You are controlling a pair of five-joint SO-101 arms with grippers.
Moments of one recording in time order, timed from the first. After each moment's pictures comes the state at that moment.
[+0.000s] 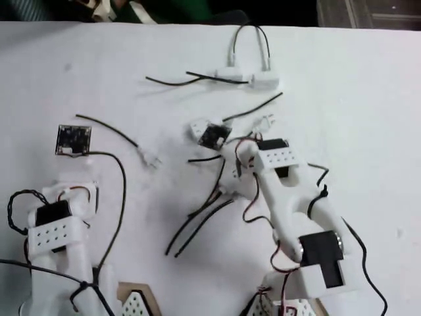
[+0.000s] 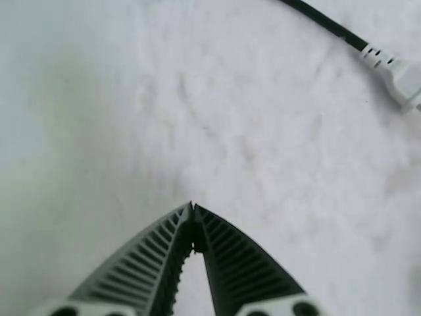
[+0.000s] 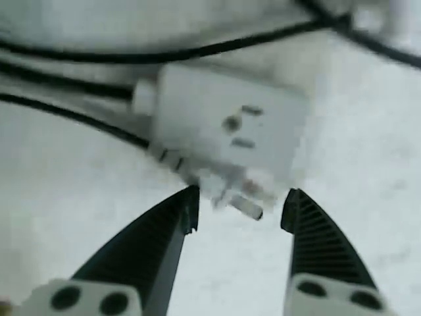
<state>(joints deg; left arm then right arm) -24.5 -48.6 71.9 46.2 -19.5 -12.2 -1.7 38.2 62.4 52.0</state>
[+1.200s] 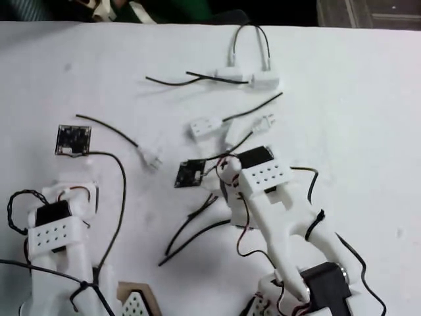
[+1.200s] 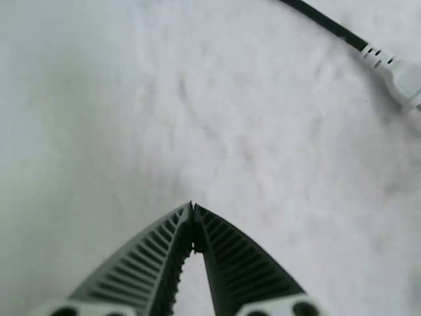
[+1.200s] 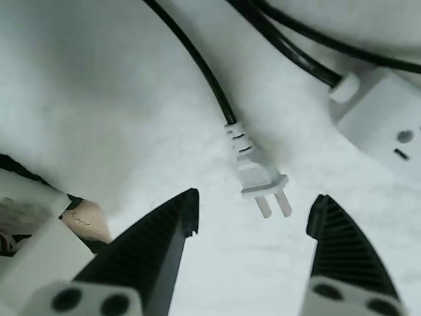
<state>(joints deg) -24.5 -48.6 71.9 46.2 -19.5 -23.2 -15.5 38.3 82.7 61.0</state>
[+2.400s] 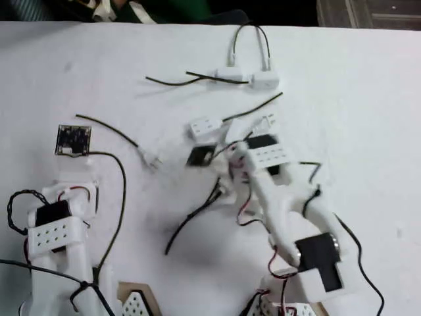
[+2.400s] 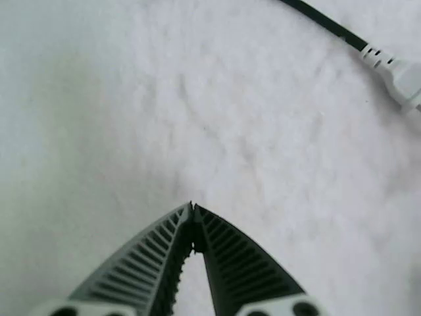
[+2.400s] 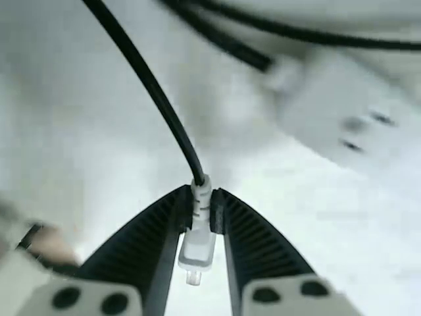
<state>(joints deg) -24.5 -48.6 71.9 46.2 -19.5 -15.0 -2.9 32.8 73.8 57.9</state>
